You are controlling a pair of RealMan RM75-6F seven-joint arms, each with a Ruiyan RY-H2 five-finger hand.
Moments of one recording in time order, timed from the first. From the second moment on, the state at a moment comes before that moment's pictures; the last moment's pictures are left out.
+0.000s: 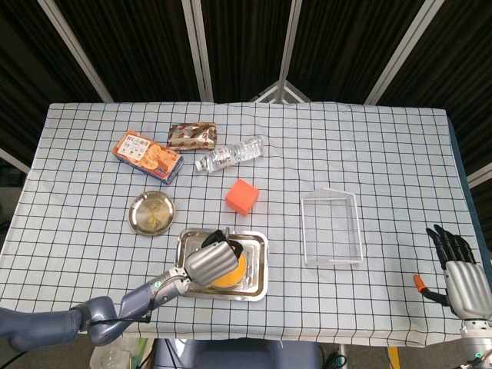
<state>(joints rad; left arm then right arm) -0.78 -1.63 -0.08 -1.50 1.78 1.02 1.19 0.05 -1.05 0.04 -1.70 -1.48 1.43 0.11</state>
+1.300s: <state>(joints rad) -0.58 -1.55 -0.16 -1.28 1.43 1.17 1.13 0.05 -1.05 0.04 -1.70 -1.47 1.43 0.10</state>
